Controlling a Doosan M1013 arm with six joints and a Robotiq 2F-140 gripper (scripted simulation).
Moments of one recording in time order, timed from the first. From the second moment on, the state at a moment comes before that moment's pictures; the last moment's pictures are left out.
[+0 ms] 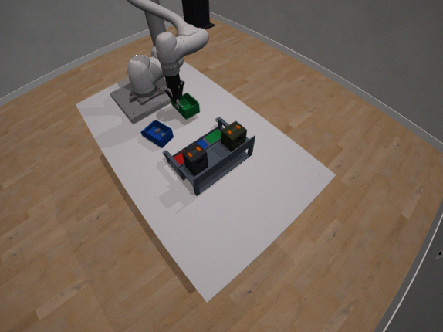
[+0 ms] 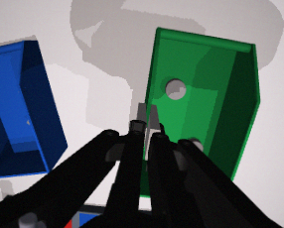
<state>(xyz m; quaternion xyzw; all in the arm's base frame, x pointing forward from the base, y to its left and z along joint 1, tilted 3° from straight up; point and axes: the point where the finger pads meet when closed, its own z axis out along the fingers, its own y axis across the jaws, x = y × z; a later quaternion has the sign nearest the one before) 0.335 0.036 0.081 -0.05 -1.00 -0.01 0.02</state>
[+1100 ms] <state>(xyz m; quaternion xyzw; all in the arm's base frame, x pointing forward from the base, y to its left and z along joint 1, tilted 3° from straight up) 0.336 0.035 0.110 -0.05 -1.00 -0.01 0.02</state>
